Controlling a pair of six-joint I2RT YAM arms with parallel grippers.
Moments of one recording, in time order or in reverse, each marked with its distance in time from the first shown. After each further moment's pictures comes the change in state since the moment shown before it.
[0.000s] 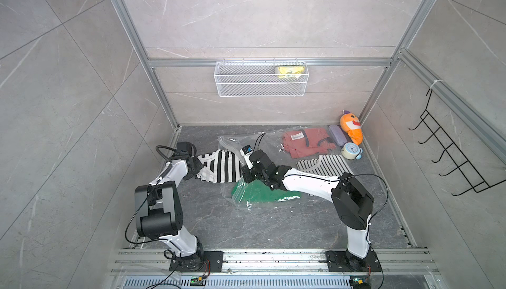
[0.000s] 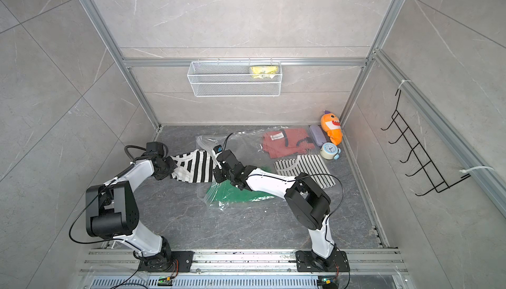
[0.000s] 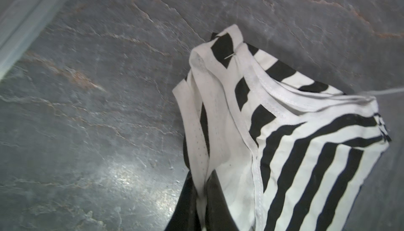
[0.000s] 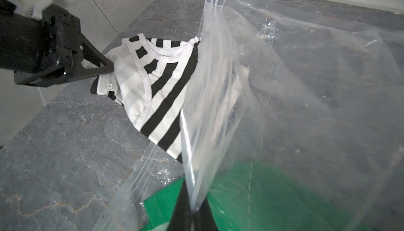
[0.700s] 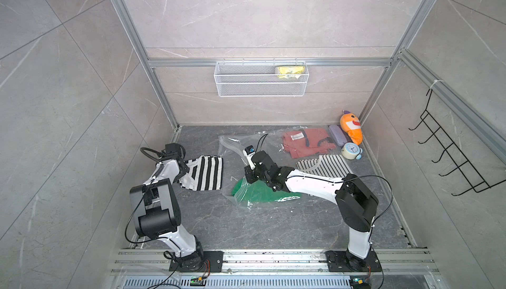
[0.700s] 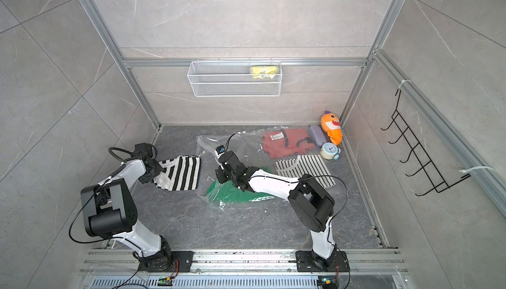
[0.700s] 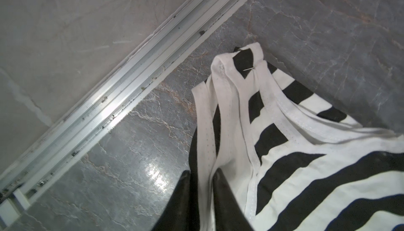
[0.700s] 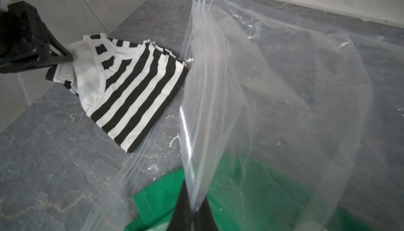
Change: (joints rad) left arm 0.098 -0.011 0.012 -0.035 -0.220 0.010; right arm 0.000 -0.042 -0.043 0.003 0.044 -0.012
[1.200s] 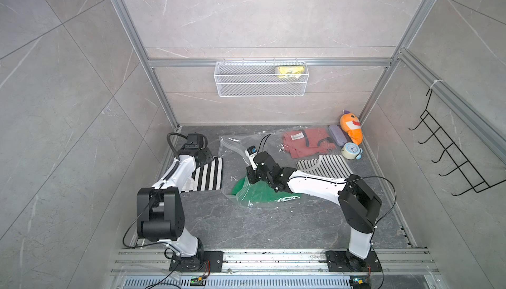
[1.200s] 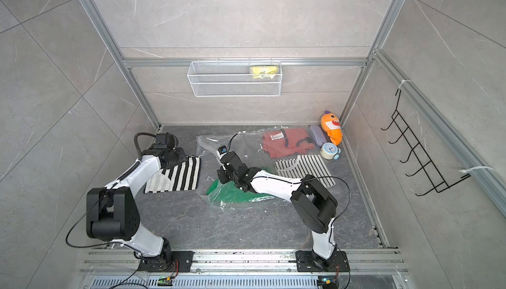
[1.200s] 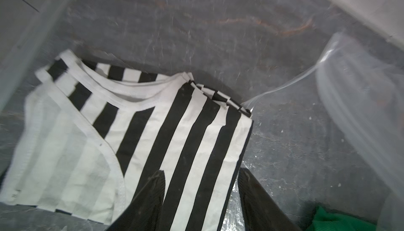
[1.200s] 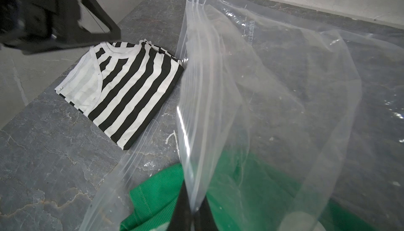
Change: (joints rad) left arm -0.256 0.020 0.073 0.025 0.247 0.037; right arm -0.006 -0.032 -0.040 0.008 0.009 0.001
